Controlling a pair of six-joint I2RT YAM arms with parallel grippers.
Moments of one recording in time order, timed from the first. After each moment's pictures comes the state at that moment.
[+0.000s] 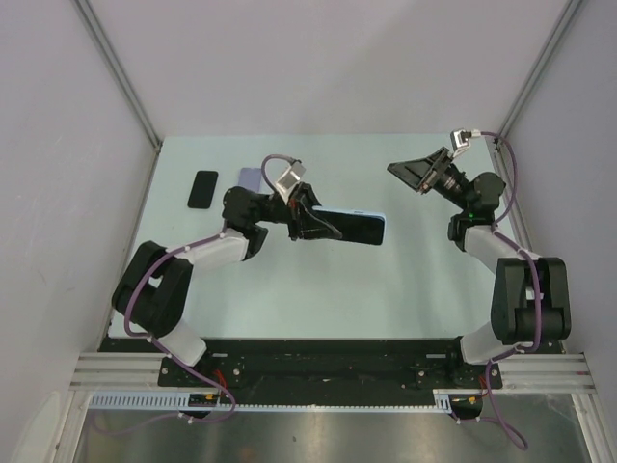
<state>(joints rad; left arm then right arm) -0.54 1.61 0.91 1.28 1.27 -0.86 0.01 1.54 0.83 1.11 -0.90 1.39</state>
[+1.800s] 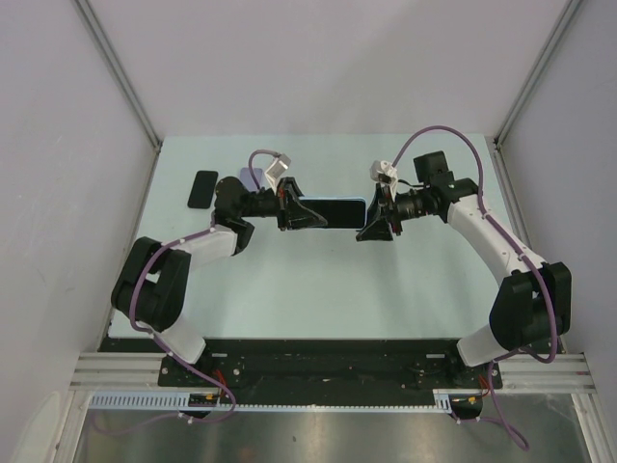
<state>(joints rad) -0.39 1.64 0.88 1.10 1.23 -0.78 0.28 1.51 1.27 -0.72 -1.23 -0.64</state>
